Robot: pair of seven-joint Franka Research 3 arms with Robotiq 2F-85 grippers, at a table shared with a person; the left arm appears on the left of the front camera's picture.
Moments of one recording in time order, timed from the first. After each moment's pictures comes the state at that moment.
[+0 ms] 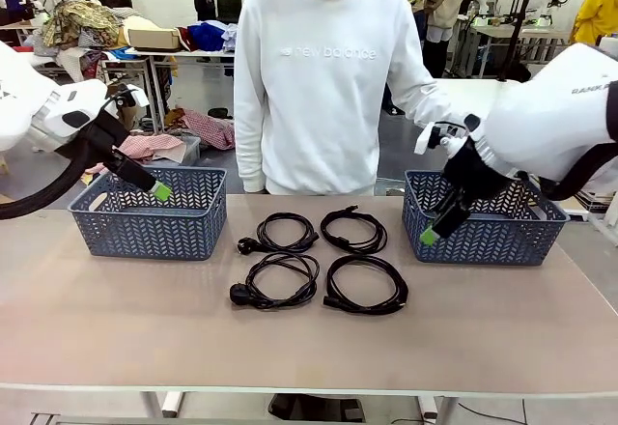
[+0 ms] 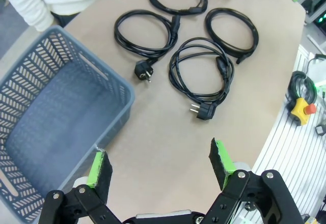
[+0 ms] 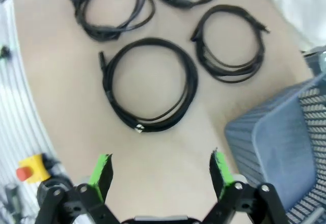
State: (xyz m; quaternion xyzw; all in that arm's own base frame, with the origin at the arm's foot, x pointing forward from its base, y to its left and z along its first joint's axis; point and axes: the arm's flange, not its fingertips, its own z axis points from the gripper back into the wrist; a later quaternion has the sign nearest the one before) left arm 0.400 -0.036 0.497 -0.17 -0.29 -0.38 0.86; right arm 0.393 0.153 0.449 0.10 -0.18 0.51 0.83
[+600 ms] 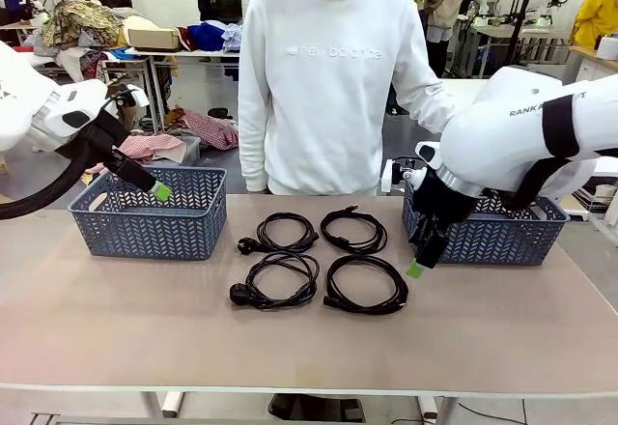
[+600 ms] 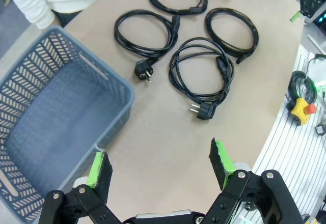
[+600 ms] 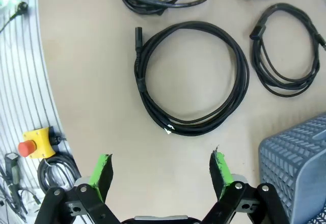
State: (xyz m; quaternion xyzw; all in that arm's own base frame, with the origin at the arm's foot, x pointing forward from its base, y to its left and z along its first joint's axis) left arm 0.400 -0.036 0.497 -0.17 -0.29 -0.39 0.86; right arm 0.394 0.190 0.414 0.10 -0.10 0.58 0.80
